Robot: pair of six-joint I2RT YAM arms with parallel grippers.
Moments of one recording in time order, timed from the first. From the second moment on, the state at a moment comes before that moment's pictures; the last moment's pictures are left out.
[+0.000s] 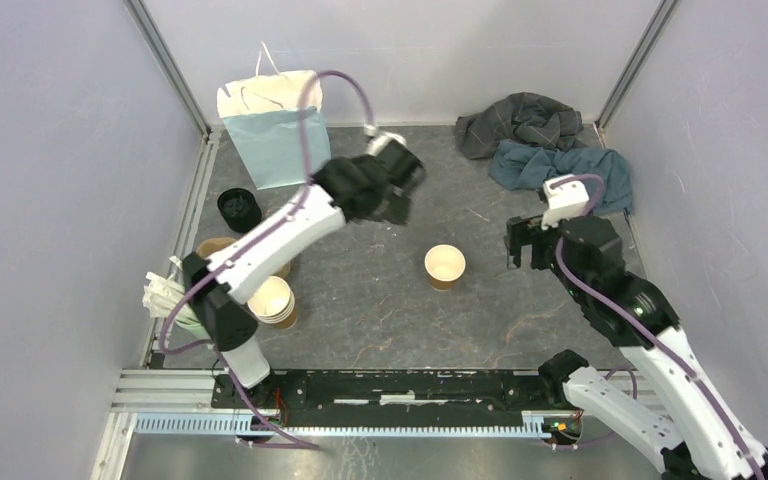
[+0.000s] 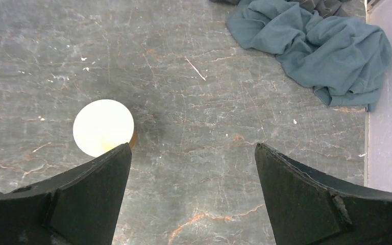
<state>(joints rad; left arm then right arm) -0.92 1.76 1.84 -1.12 -0.51 -0.53 0.53 0.68 1.02 -0.74 0.32 0.08</state>
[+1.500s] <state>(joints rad) 0.25 2.07 1.92 -1.06 -0.23 -0.41 0.56 1.19 1.07 -0.46 0.24 -0.21</state>
